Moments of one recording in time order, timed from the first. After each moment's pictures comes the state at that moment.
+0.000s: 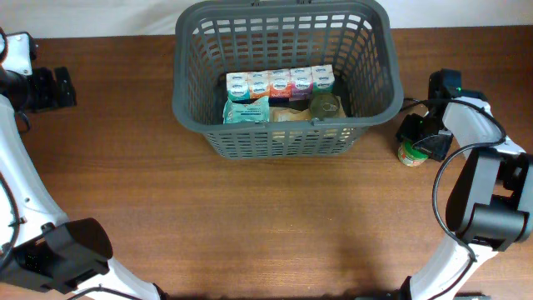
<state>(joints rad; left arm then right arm) 0.46 1.90 2.23 -1.41 0.07 0.22 -0.21 2.02 1.43 -0.89 0.04 0.37</state>
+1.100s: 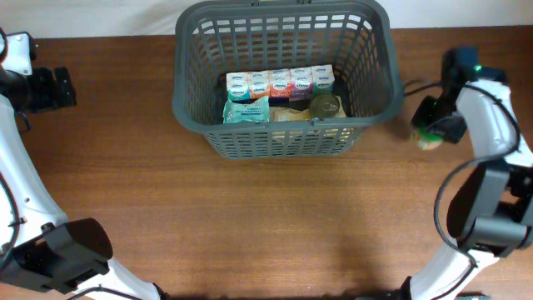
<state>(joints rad) 0.46 1.90 2.23 -1.41 0.07 0.22 -0.21 1.97 1.67 -1.13 0.13 0.37</state>
